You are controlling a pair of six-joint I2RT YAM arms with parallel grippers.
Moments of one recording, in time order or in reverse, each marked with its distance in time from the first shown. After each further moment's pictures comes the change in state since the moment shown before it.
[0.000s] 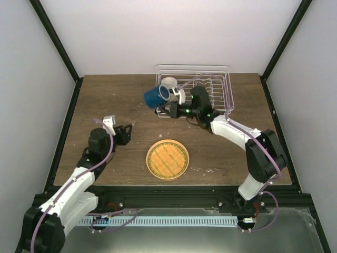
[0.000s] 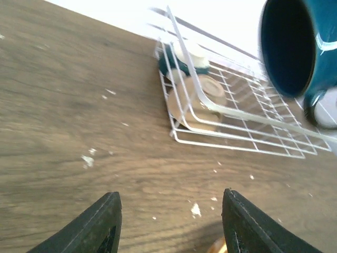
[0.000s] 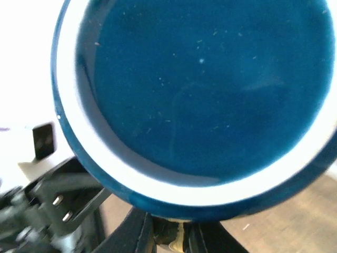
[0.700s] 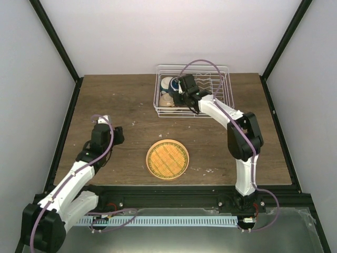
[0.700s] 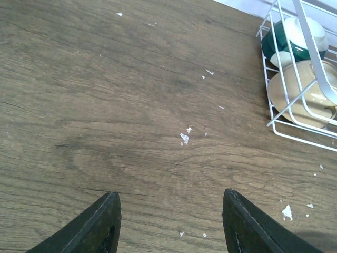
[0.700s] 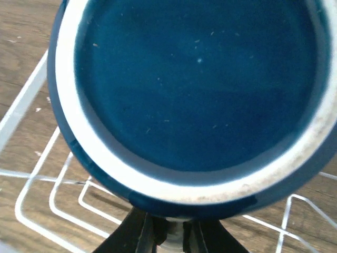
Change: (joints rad) left arm 0.001 0.040 0.138 -0.346 -0.338 0.019; right arm -0.041 0.330 0.563 -0.672 0.769 -0.389
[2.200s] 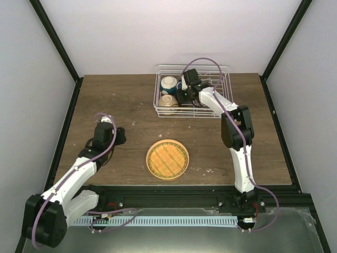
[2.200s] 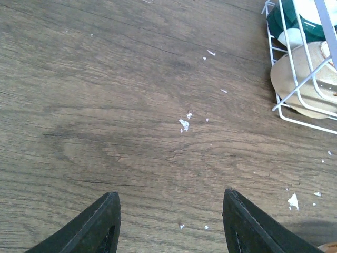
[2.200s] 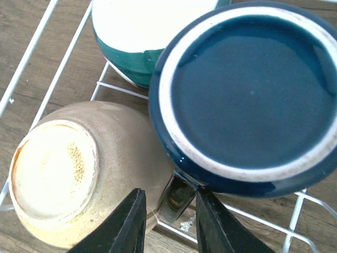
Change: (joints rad) left arm 0.000 0.078 0.012 0.002 0.027 0.003; right arm -0.096 0.238 0.261 -0.165 -0.126 -0.040
